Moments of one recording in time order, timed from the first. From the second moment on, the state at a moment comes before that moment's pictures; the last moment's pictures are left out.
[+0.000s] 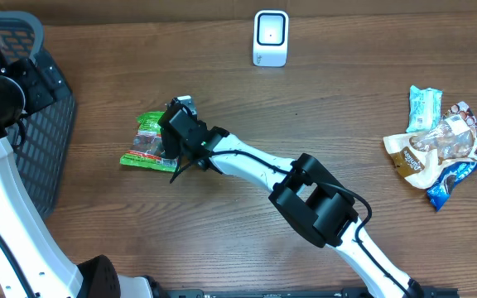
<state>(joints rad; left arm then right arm) 0.37 1.61 2.25 -1.52 -0.01 -0.16 0.90 2.46 1.90 -0.31 0.10 0.62</state>
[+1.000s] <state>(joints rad) 0.37 1.61 2.25 -1.52 -0.01 -0.16 0.42 2.50 2.23 -1.39 -0.27 0.36</state>
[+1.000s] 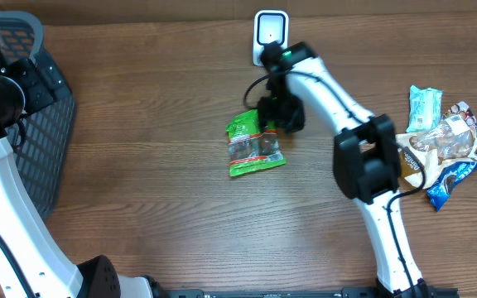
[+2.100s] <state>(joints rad) 0.37 1.61 2.25 -1.52 -0.01 -0.16 0.62 2.35 2.20 -1.14 -0.15 -0.46</state>
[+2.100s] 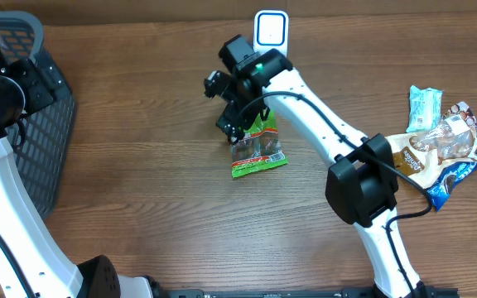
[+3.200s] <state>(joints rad) 0.37 1.61 2.25 -1.52 -0.01 -0.16 0.50 2.35 1.91 -0.83 -0.26 -0.60</state>
